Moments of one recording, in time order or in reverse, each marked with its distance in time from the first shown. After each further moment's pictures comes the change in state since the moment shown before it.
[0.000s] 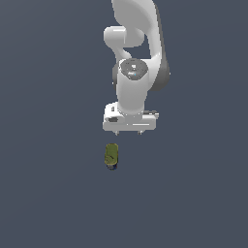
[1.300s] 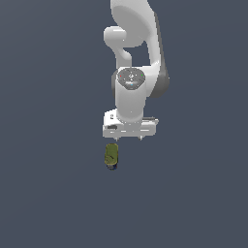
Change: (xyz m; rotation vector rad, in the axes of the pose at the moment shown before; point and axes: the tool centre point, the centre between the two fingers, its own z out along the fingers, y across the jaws) arm 0.019 0.000 0.014 0.025 0.007 -0.017
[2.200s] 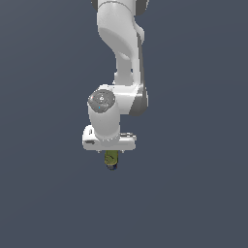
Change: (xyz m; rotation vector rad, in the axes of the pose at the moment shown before) arm 0.031 0.079 0.043 -0.011 0.012 0.054
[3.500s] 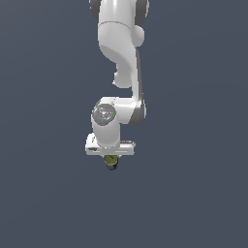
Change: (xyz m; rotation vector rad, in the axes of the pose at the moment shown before) arm 0.000 0.001 0.050 0.000 0.000 -0.001
